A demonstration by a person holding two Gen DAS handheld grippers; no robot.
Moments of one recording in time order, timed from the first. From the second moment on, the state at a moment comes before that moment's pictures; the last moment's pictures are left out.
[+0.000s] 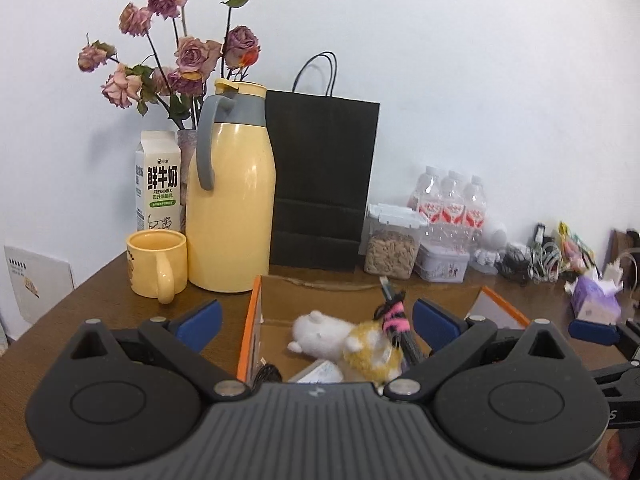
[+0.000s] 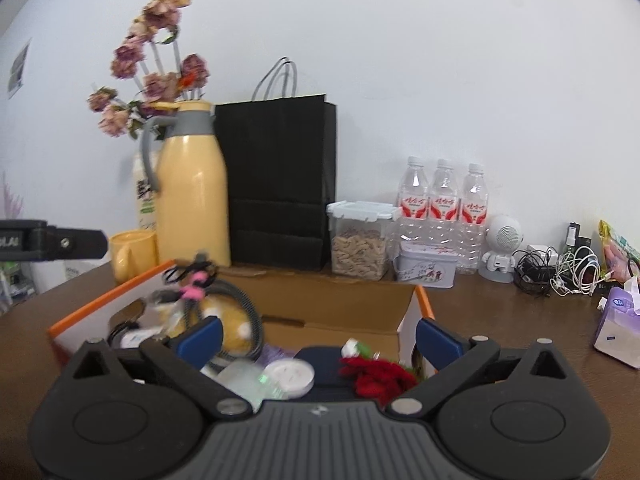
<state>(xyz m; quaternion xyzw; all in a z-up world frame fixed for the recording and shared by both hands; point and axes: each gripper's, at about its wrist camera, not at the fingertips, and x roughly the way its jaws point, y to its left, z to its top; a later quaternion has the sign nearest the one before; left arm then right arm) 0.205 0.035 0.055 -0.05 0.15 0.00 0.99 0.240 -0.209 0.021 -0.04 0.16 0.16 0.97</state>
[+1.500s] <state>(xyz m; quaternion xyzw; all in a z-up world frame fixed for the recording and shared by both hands) 0.177 0.041 -0.014 -0.03 0.28 -0.01 0.96 0.213 -0.175 -0.038 -0.09 0.30 0.25 0.92</state>
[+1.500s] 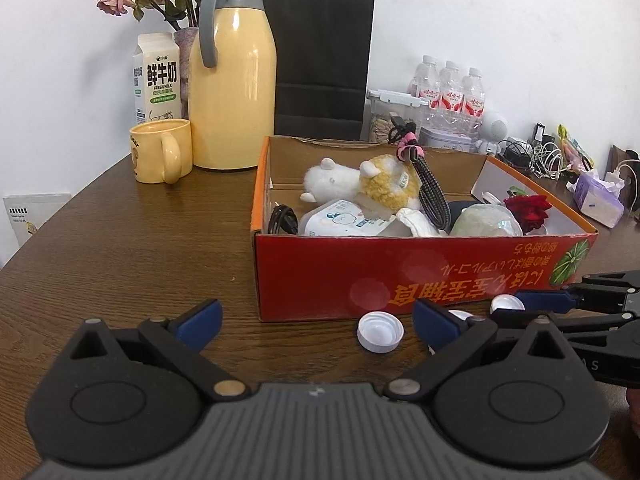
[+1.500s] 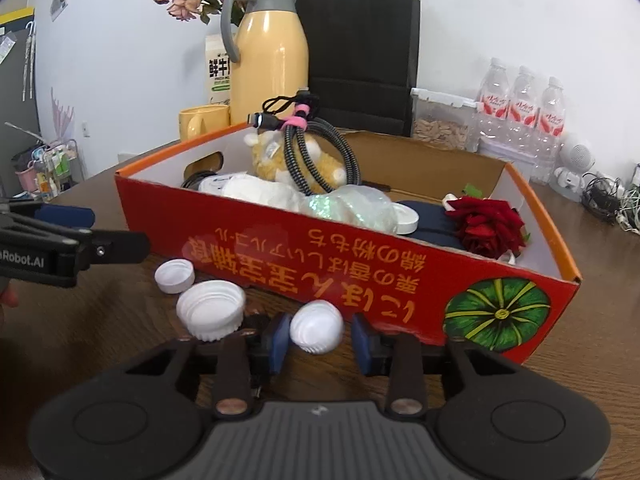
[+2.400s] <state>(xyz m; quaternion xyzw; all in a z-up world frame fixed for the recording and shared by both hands) 0.192 -0.007 -0.032 0.03 0.32 -0.04 0.95 0.198 -0.186 -0.030 -0.08 0.25 0.24 0.93</state>
